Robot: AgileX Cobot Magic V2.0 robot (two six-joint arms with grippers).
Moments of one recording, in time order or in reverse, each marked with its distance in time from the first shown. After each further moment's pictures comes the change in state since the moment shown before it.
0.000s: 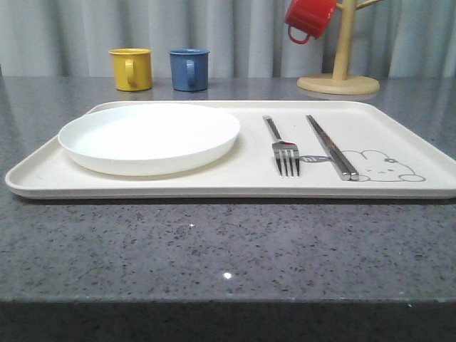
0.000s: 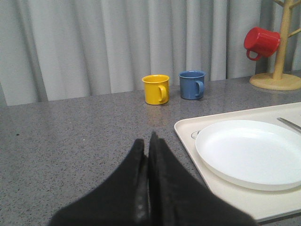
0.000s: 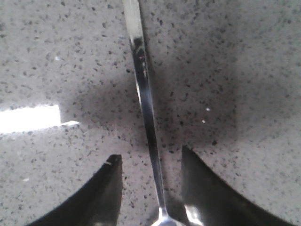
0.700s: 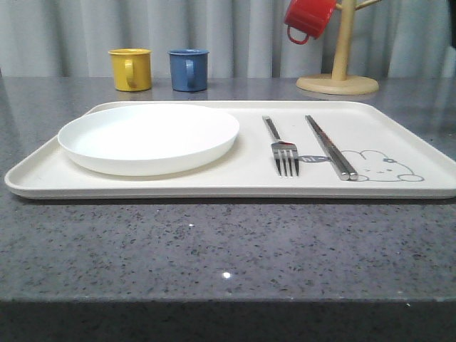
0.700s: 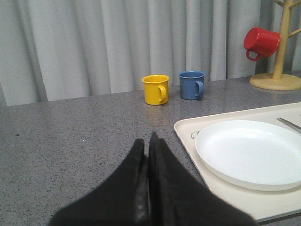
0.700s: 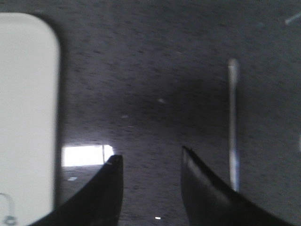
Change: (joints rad) left arm 0.000 0.000 0.000 0.000 0.000 0.000; right arm 0.225 -0.132 -0.057 -0.059 -0.006 0.149
